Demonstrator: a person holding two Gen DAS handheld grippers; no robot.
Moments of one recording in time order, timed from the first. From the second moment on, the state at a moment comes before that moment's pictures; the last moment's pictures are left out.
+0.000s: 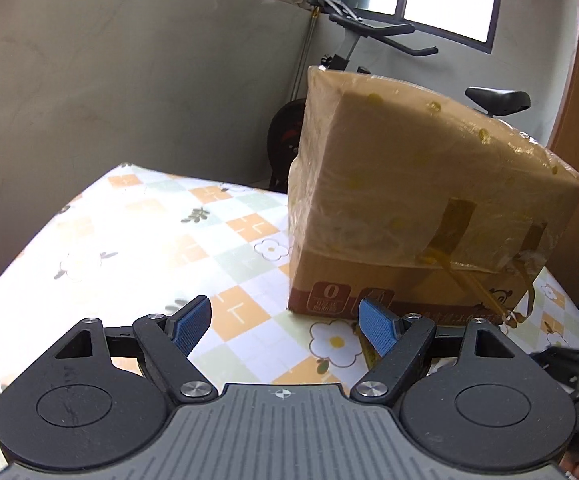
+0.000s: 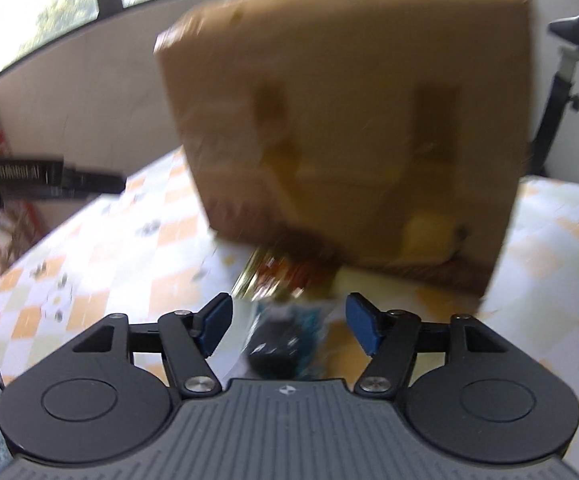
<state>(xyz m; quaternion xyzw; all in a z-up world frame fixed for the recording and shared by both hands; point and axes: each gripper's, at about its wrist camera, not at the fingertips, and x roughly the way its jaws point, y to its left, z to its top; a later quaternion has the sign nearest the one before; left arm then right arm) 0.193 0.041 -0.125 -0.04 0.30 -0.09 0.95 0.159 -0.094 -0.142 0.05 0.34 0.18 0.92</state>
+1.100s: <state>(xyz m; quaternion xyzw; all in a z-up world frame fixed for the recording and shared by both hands) 0.249 -0.084 -0.202 -0.01 0.40 -0.12 0.91 0.145 -0.176 -0.172 0.08 0.32 0.10 0.94</state>
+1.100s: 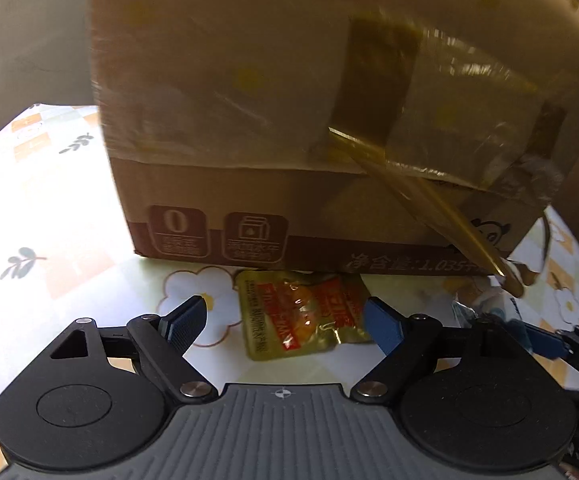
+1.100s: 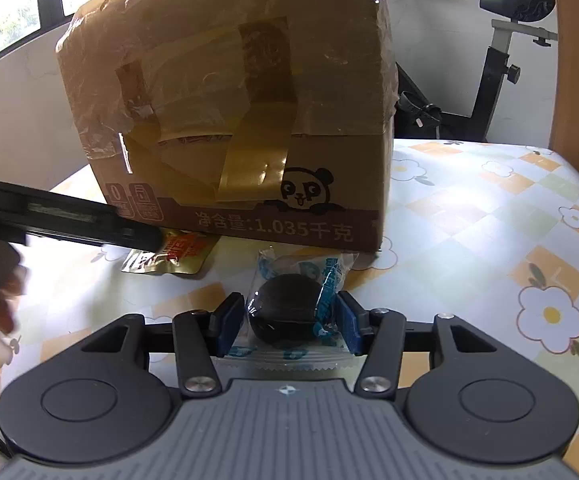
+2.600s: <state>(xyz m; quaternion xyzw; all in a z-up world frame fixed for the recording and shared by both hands) 0.222 -0.084 -0.221 0.06 0.39 -0.12 0.91 0.148 -0.178 -0.176 0.12 0.31 0.12 0.93</state>
